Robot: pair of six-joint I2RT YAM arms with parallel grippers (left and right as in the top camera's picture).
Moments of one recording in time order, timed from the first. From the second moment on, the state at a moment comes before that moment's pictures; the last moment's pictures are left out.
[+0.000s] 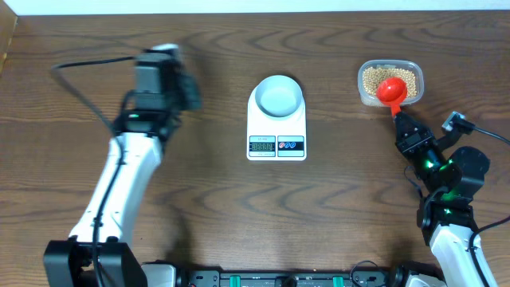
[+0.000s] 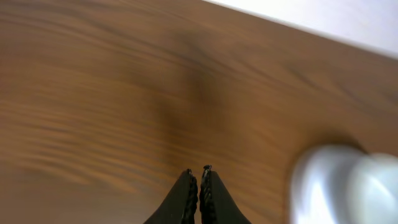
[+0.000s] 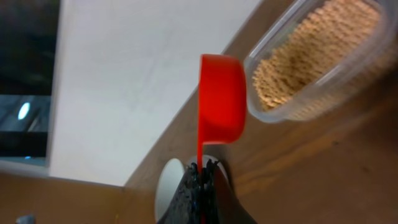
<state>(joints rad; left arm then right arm) -0.03 1.49 1.10 -0.33 0.01 -0.26 -0.21 1.06 0.34 0.50 -0.50 0.95</state>
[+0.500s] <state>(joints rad) 0.40 1.49 1.10 -0.32 -0.09 -0.30 -0.21 1.06 0.34 0.54 -0.49 1.18</state>
